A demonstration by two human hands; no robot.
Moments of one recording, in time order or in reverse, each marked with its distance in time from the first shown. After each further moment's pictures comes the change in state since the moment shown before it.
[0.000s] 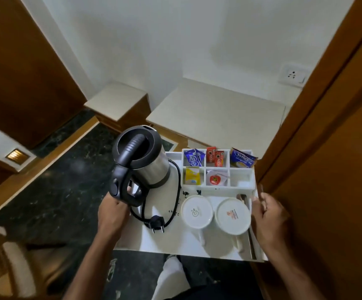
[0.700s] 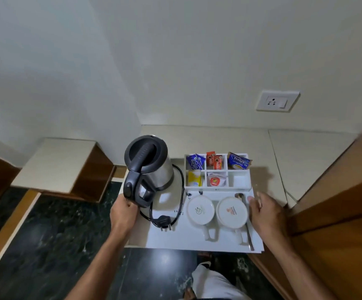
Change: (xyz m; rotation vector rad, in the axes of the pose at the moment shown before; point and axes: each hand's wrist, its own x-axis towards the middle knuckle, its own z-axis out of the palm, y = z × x) left_hand 0.343 0.134 0.162 0.213 -0.277 0.208; right_hand 0.232 -0.068 0.122 -0.080 0.165 0.249
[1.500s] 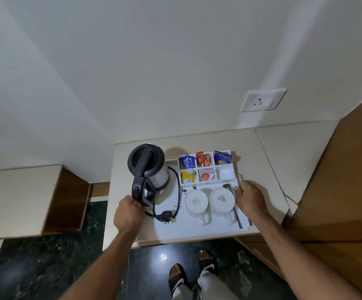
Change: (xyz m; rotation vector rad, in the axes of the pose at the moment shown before) left_hand 0.123 0.023 0.088 0.480 -0.122 0.124; right_hand 0.104 0.003 0.080 -0.174 -0.086 0.251
